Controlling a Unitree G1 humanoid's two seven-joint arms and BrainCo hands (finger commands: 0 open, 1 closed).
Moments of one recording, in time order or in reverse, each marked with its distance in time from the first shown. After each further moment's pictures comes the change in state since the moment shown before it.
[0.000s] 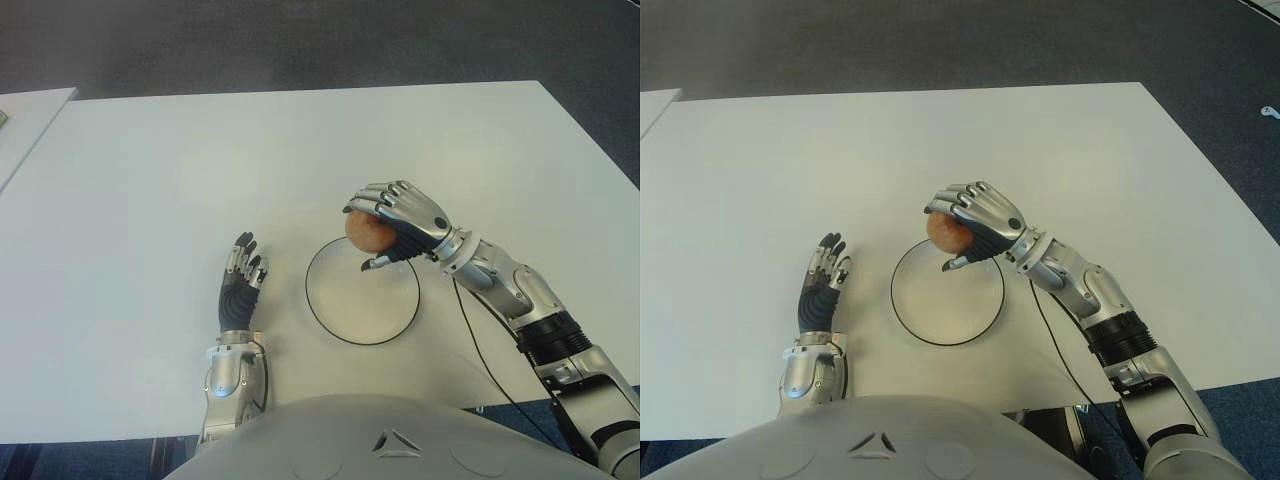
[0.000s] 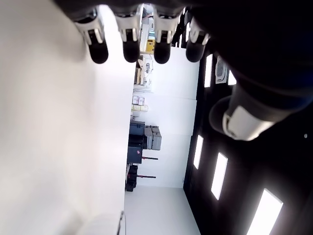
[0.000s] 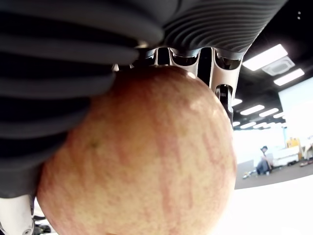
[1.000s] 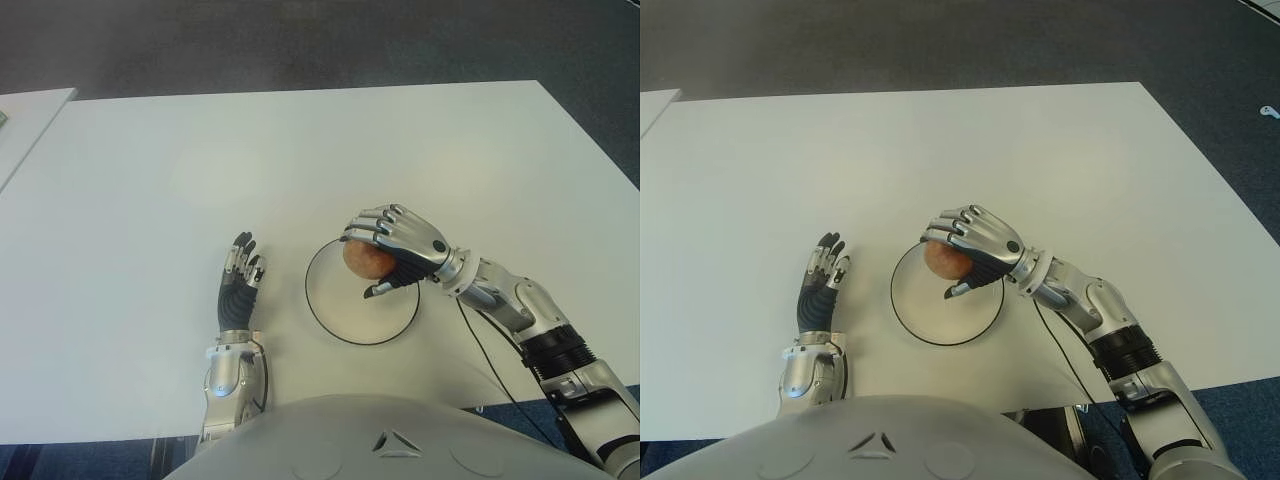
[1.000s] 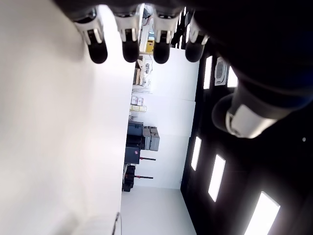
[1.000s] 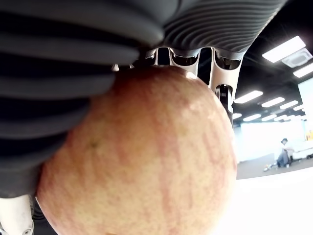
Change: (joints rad) left arm -0.004 -0.001 0.002 0.007 -0.023 -0.006 0.000; right arm 0.077 -0.011 -0.006 0.005 -0.089 -0.137 -0.070
